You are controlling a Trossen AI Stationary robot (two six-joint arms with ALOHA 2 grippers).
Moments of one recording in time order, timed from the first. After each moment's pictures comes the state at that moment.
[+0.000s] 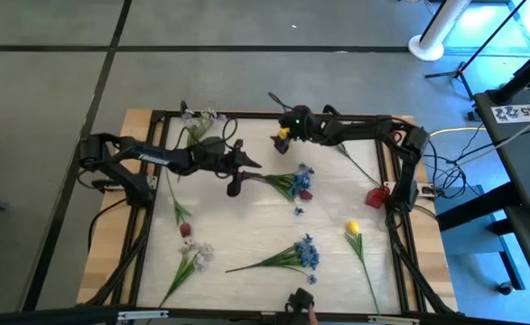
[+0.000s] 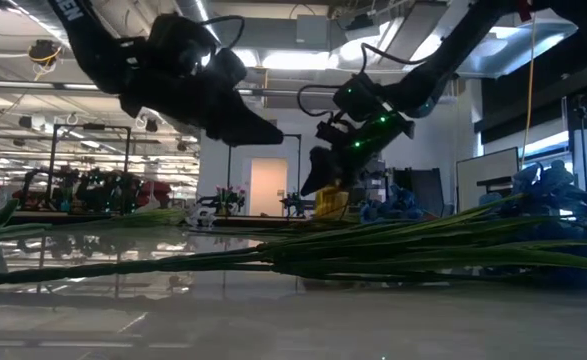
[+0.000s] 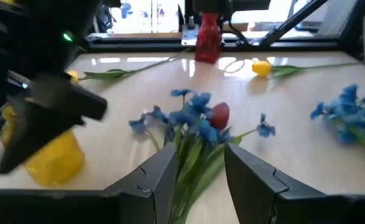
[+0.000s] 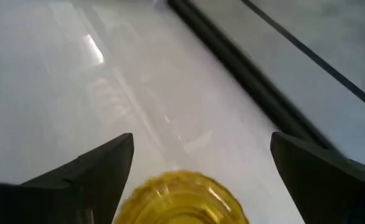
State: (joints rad) left arm 0.28 1.52 0.58 0.59 0.21 0.11; right arm -0.53 1.90 1.11 0.18 -0.01 -0.03
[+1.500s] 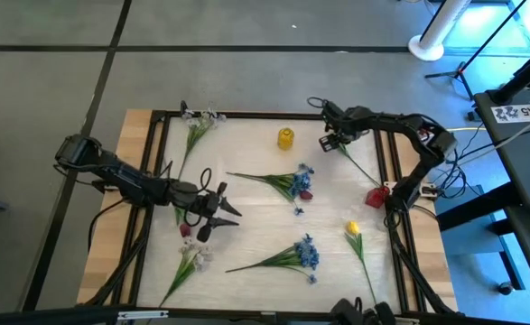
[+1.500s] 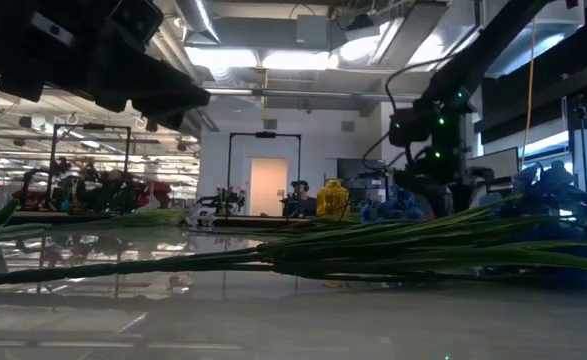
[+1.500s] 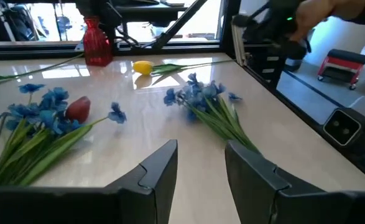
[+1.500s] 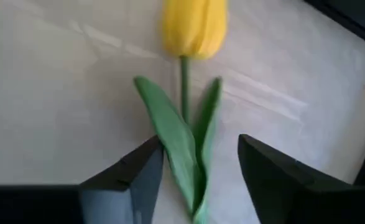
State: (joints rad) left arm -0.23 1.31 0.31 0.75 0.00 -0.05; right arm -0.80 1.70 0.99 -0.69 0.23 0.36
